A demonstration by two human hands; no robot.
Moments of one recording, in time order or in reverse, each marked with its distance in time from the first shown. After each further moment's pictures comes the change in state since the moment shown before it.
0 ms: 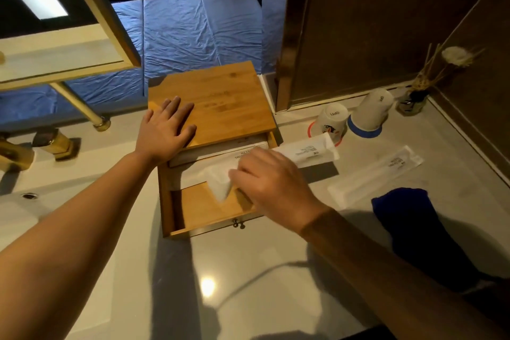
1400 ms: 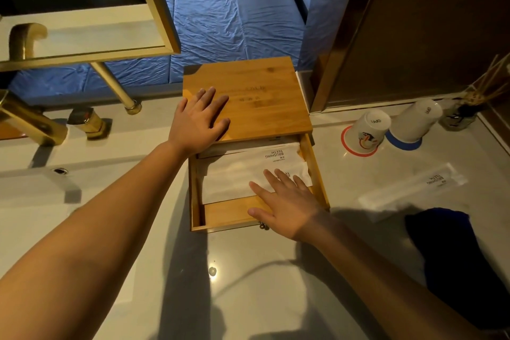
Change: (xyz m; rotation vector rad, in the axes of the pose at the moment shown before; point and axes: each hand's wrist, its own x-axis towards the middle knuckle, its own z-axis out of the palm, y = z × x) left_hand -0.001 0.000 0.005 -0.044 0.051 0.017; right_hand -0.010 0.005 0.072 0.126 -0.891 0.365
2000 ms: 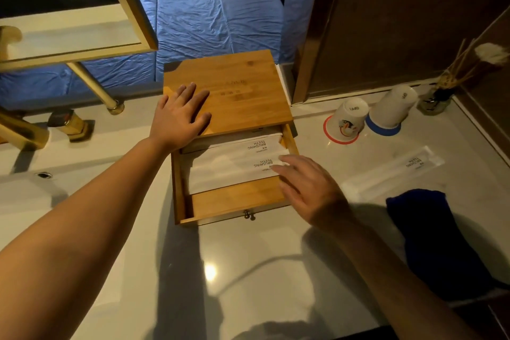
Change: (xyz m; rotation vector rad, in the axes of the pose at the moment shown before) left_hand 0.001 0.001 -0.002 0.027 -0.031 -0.006; right_hand -0.047 0.043 0.000 0.218 0.661 -0.134
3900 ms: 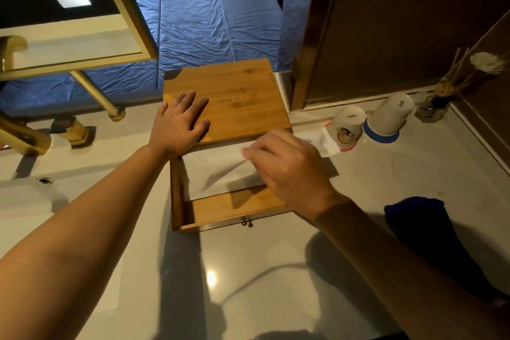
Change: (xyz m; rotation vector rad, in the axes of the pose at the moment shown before) left_hand -0.001 0.002 -0.001 0.015 -0.001 -0.022; right_hand 0.048 -0.050 -0.039 -0.158 0.245 -0.308
